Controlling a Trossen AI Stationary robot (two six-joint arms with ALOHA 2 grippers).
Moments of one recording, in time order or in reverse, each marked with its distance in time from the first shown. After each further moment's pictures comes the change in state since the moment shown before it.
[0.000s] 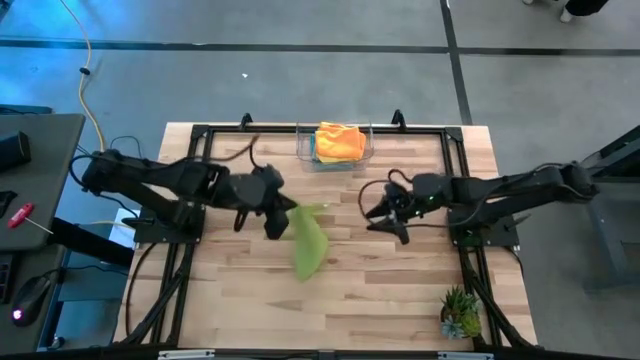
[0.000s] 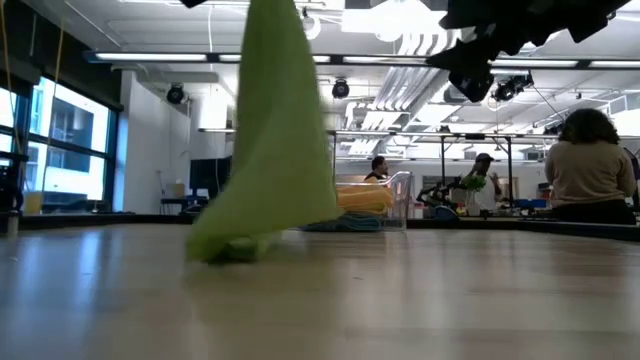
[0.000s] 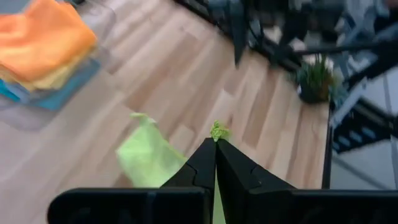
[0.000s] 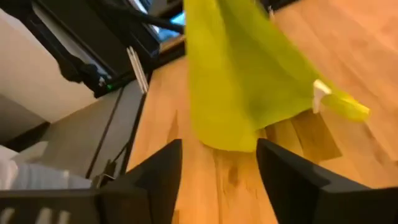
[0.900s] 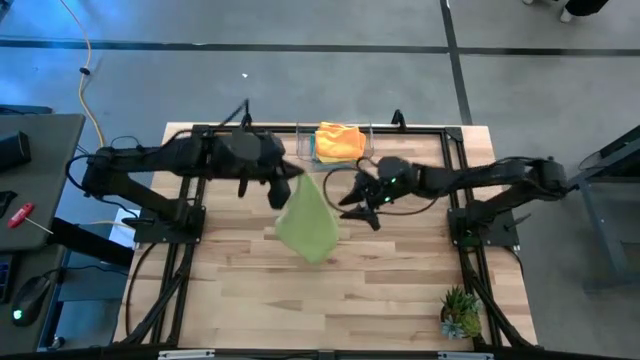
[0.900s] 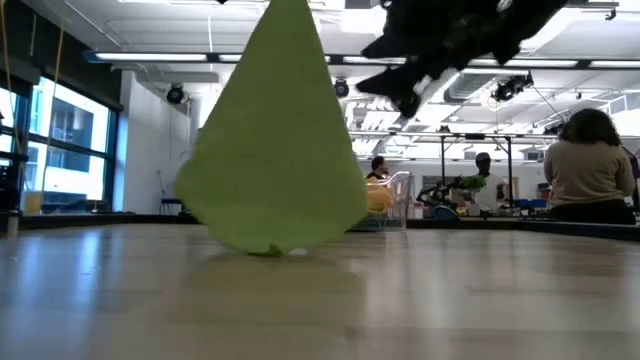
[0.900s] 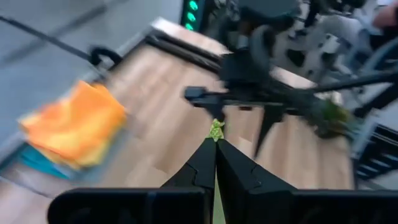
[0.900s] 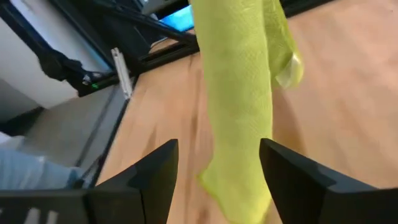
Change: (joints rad) left arm 0.199 -0.002 0.098 0.069 0.096 0.285; right arm -0.162 0.356 0.186 0.128 -0.182 -0.152
